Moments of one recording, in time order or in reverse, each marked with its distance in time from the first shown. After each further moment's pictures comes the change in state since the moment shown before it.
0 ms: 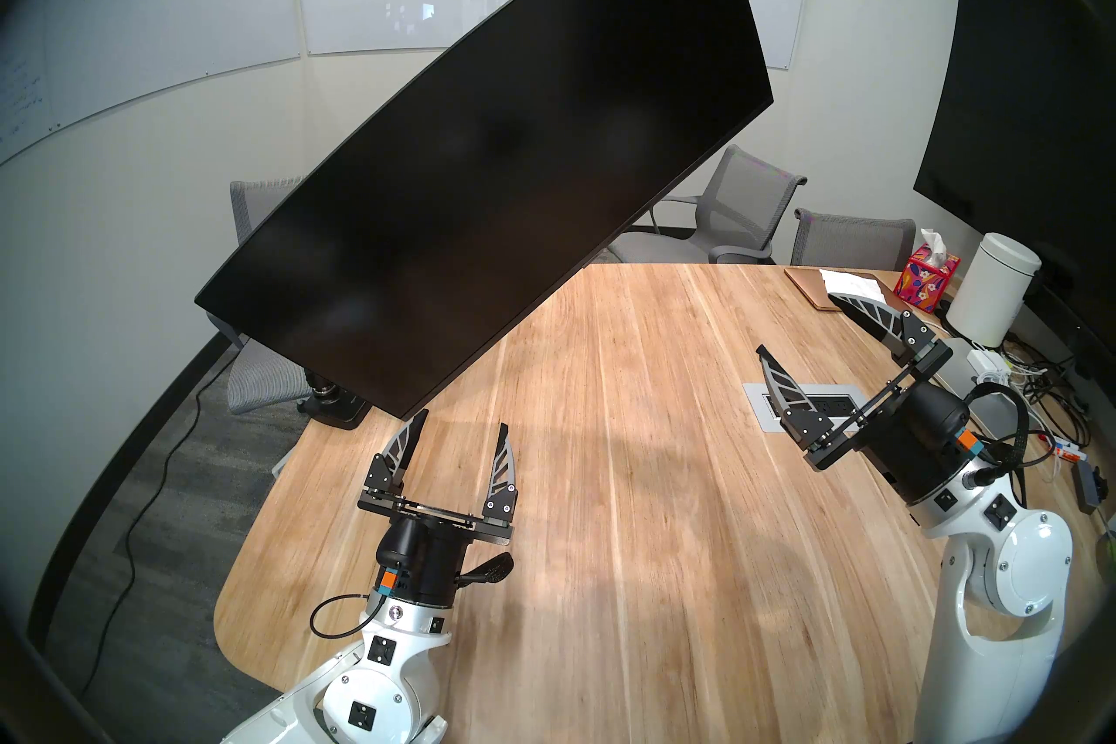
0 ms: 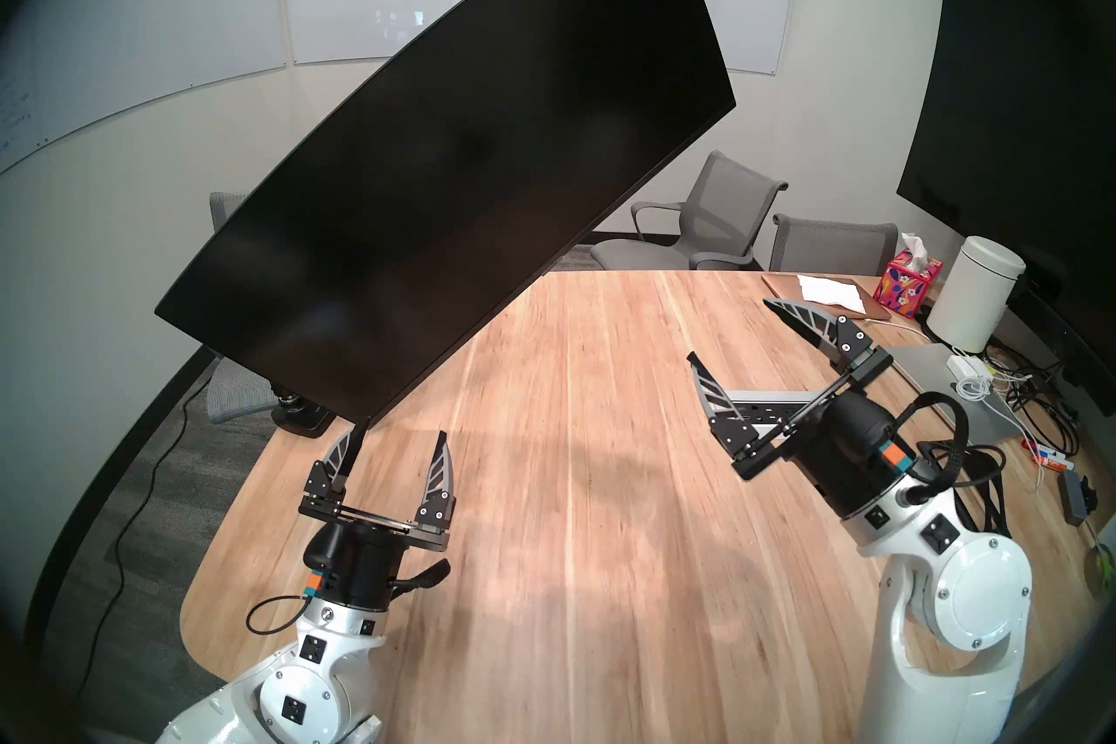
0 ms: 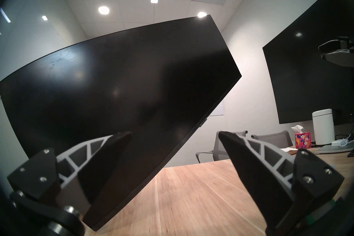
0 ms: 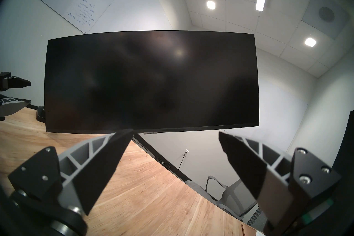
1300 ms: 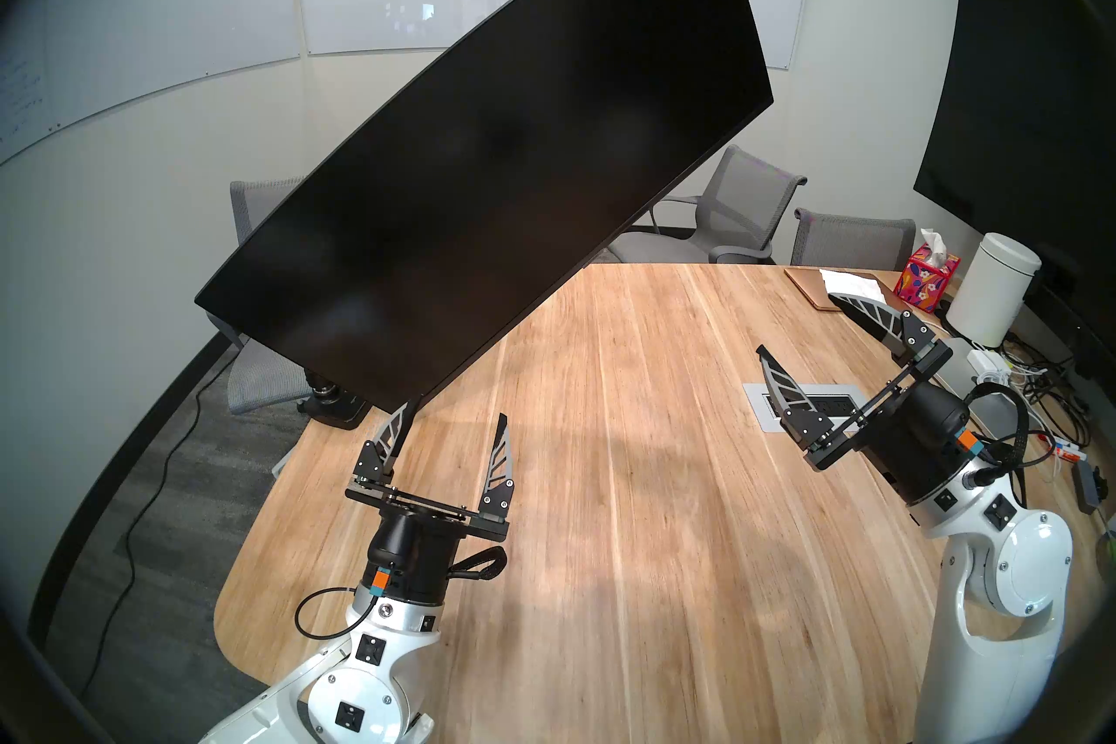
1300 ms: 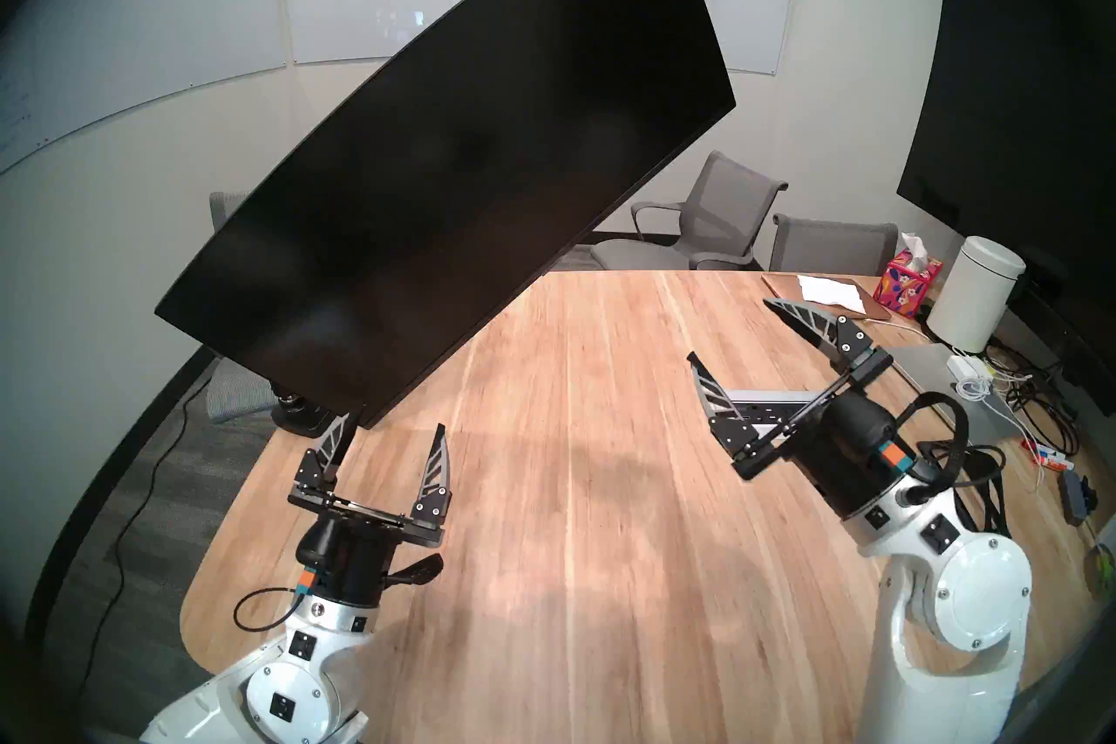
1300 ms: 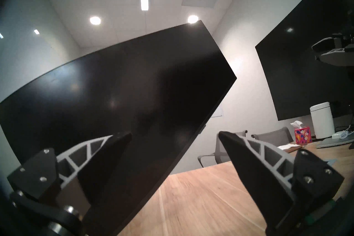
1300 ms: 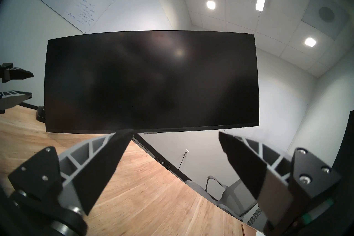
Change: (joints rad) left arm -0.027 0.028 0.009 0.009 -0.029 0.049 -0.017; right arm 0.000 0.000 0.000 0.000 0.000 0.000 0.000
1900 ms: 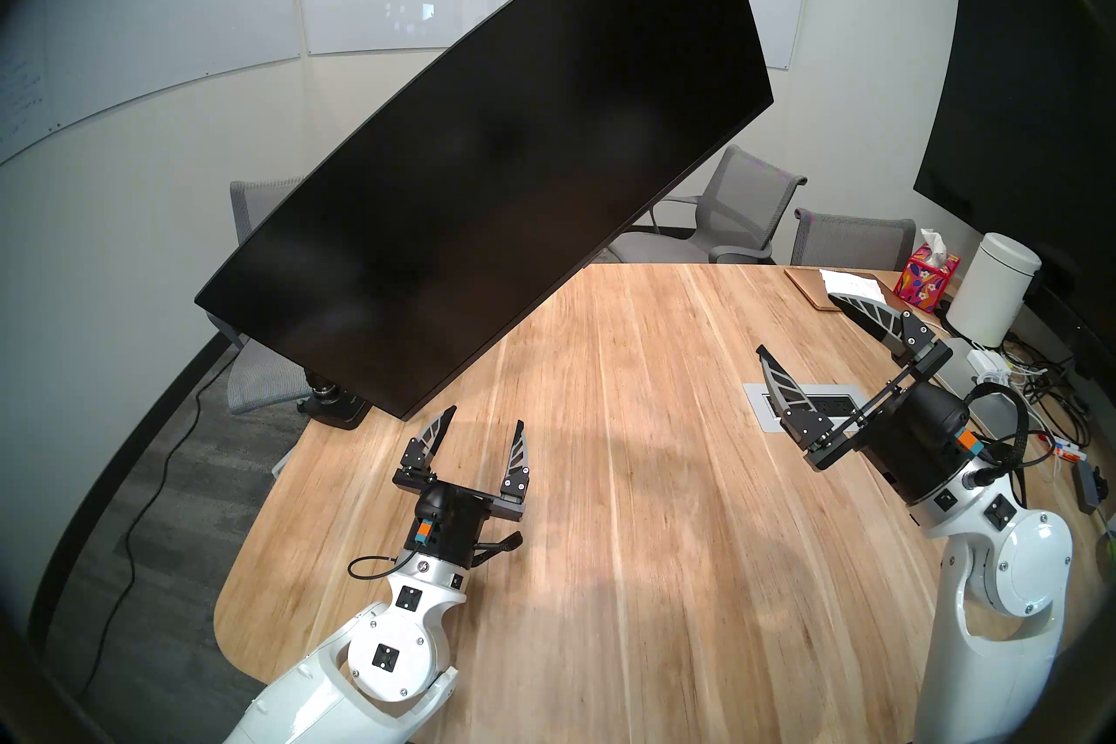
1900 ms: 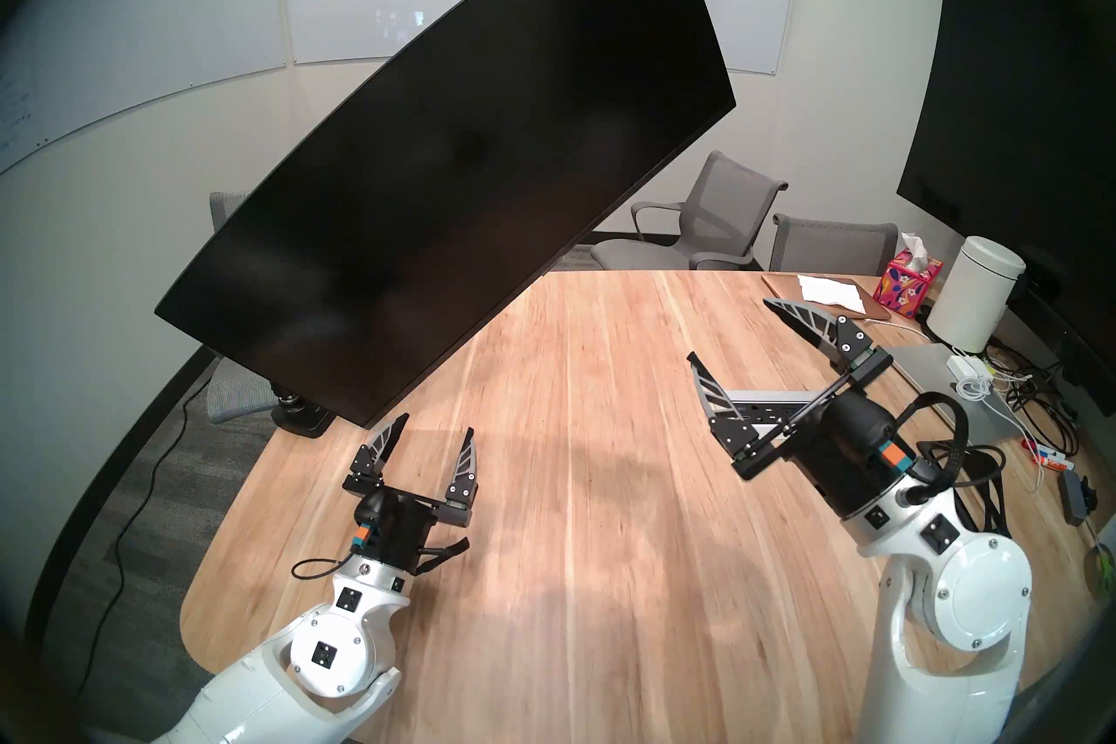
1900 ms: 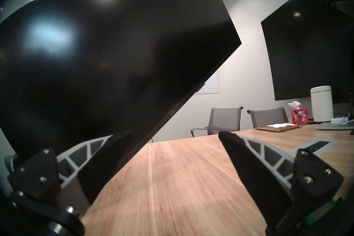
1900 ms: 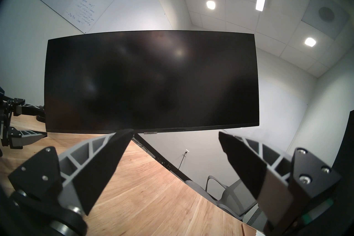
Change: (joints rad) left arm -0.188 -0.107 0.038 0.230 -0.162 0.049 -0.149; right arm 0.000 0.000 0.000 0.000 0.000 0.000 0.000
